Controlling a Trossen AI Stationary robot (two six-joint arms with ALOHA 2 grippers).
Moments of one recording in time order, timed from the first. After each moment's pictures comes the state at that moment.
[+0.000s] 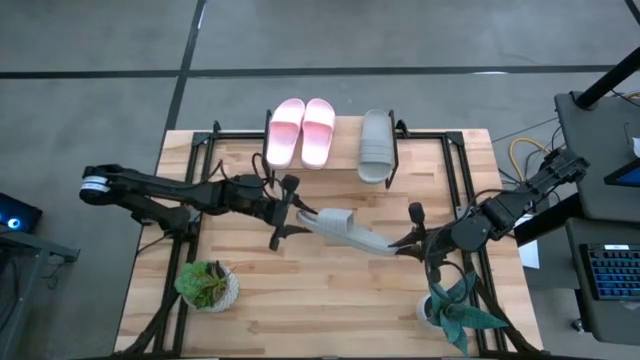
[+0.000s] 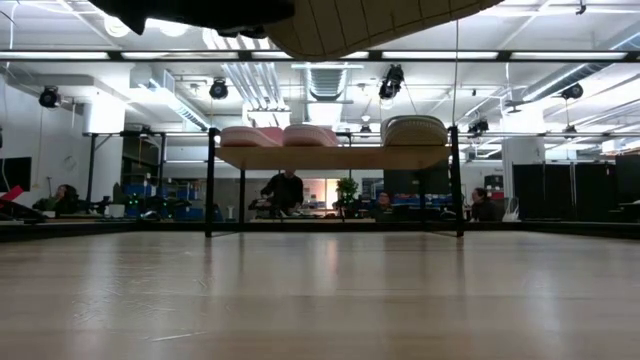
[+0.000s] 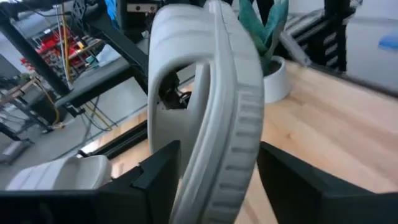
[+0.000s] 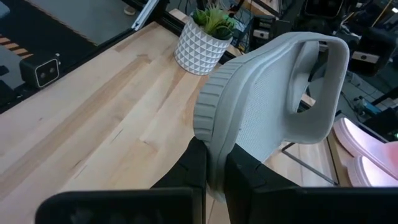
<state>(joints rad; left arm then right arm) -0.02 1.23 0.79 0.26 0.18 0.50 0.57 0.93 0.80 -0.31 0.39 -0.30</state>
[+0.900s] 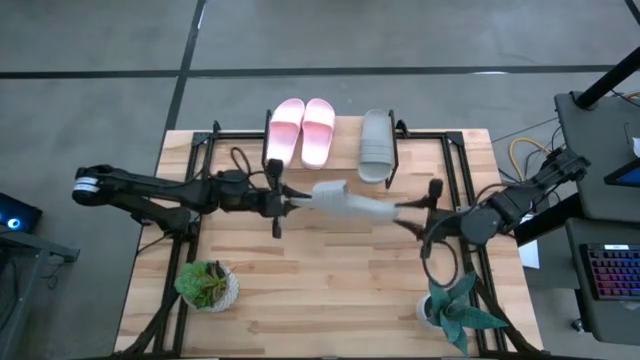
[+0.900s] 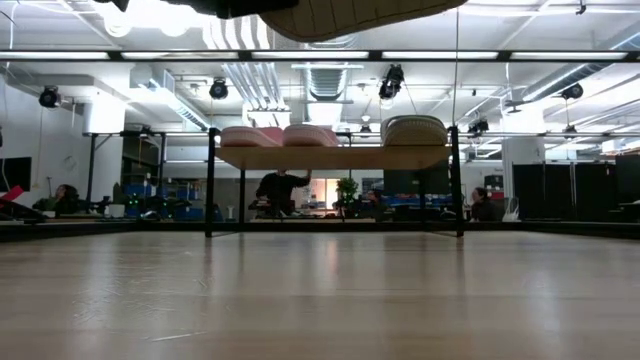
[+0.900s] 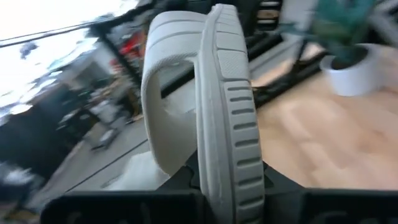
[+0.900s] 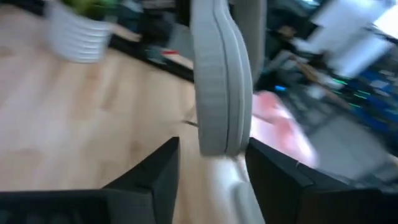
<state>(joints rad) -0.03 1.13 0.80 0.27 -0.11 0.61 0.57 0.86 0.80 -0.34 0.82 -0.25</state>
